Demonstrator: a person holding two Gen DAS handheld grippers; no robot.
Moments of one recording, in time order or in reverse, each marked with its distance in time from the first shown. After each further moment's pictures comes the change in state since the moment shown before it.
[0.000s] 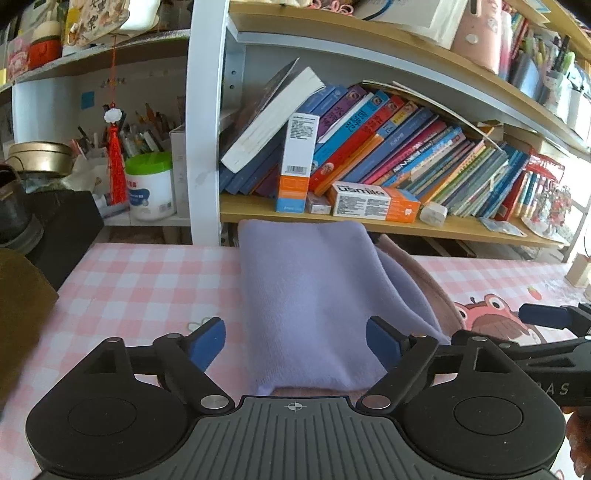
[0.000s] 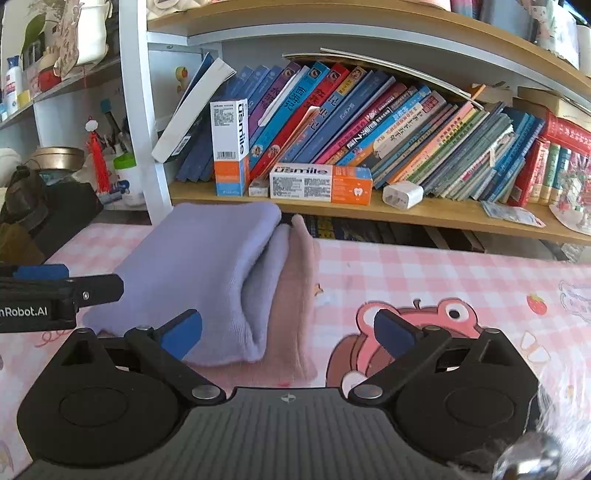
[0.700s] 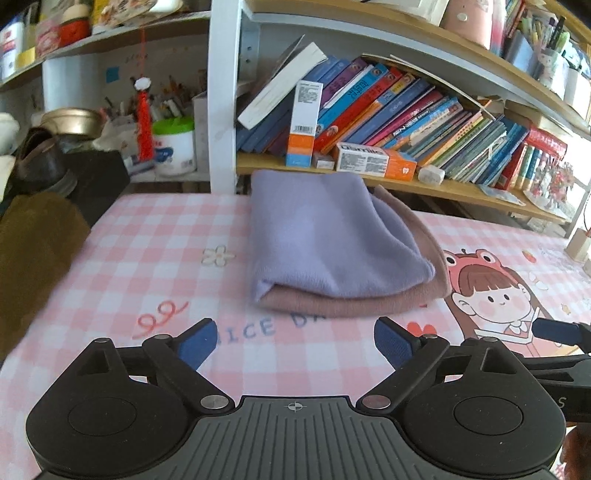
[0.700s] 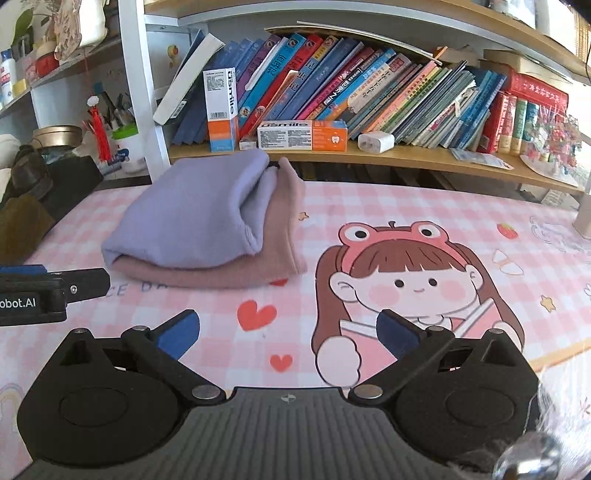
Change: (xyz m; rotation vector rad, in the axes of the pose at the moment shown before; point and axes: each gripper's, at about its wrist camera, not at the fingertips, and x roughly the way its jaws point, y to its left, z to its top) left arm -0.049 -0.016 -0.045 -0.030 0.080 0.058; right arm -0.051 0.002 -0.056 0.059 0.072 -0.042
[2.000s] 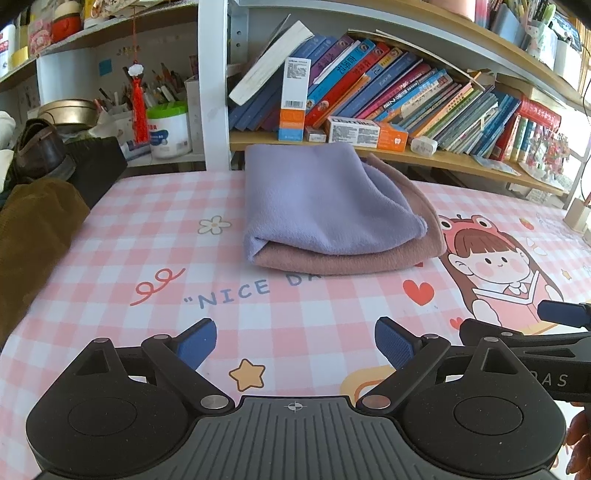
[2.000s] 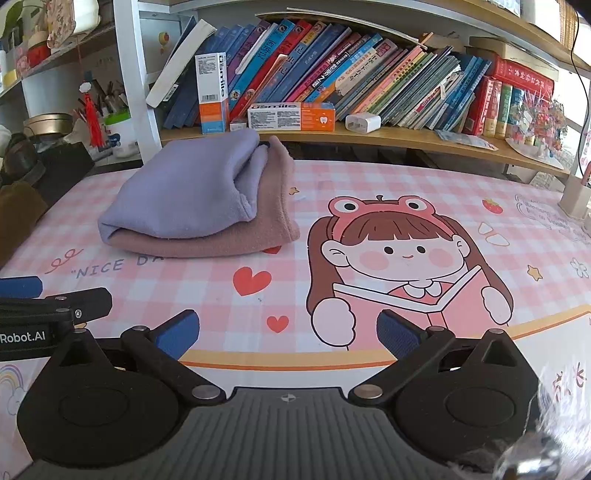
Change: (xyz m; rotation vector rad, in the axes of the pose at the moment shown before) left arm -0.002 -0.009 -0.022 0.048 0.047 0.010; right arm -0.008 0.006 -0.017 0.015 0.042 -0.035
